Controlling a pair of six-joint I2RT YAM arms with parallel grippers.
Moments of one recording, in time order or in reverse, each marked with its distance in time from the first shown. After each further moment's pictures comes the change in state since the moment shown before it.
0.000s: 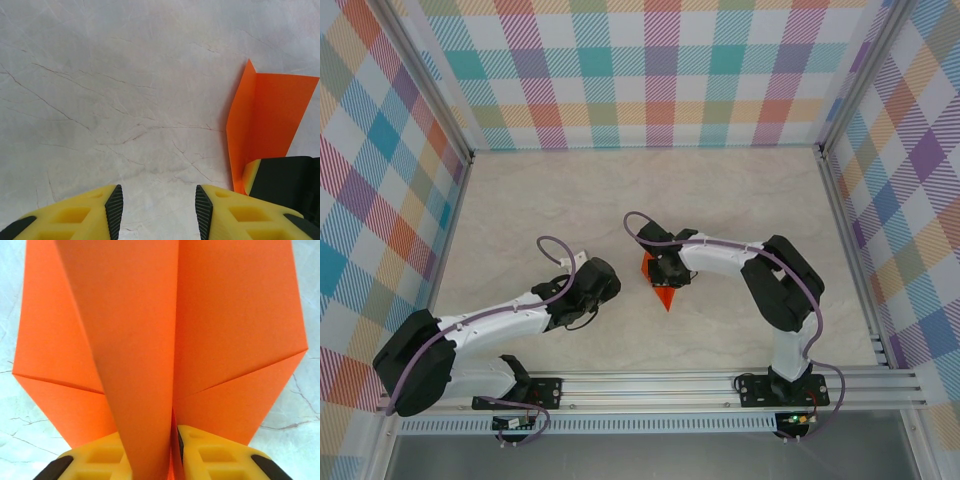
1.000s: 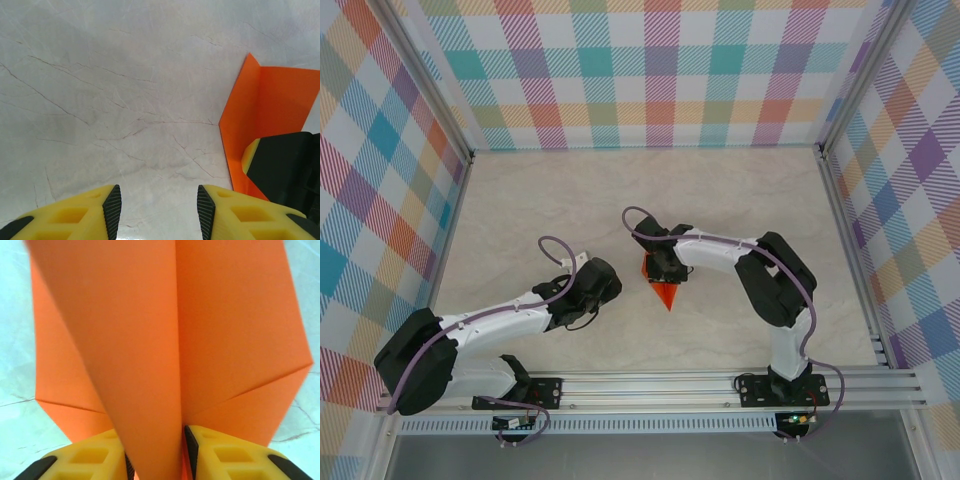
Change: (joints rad) left arm 0.000 0.009 0.000 0.000 0.016 -0.001; right arm -0.004 0.056 0.078 -0.054 0.026 0.065
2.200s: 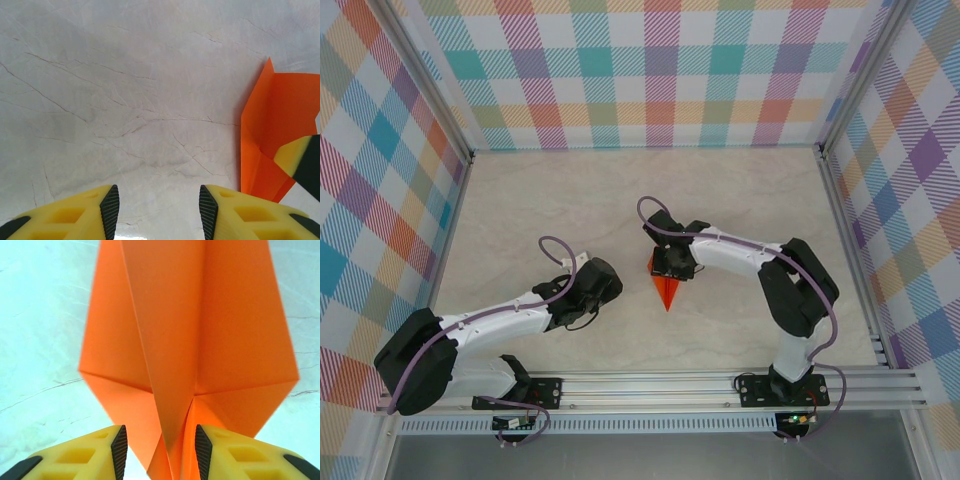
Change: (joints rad) left arm 0.000 0.000 0.000 -0.001 0.011 0.005; right arm -0.043 -0.147 -0.058 0.013 -0.047 0.049
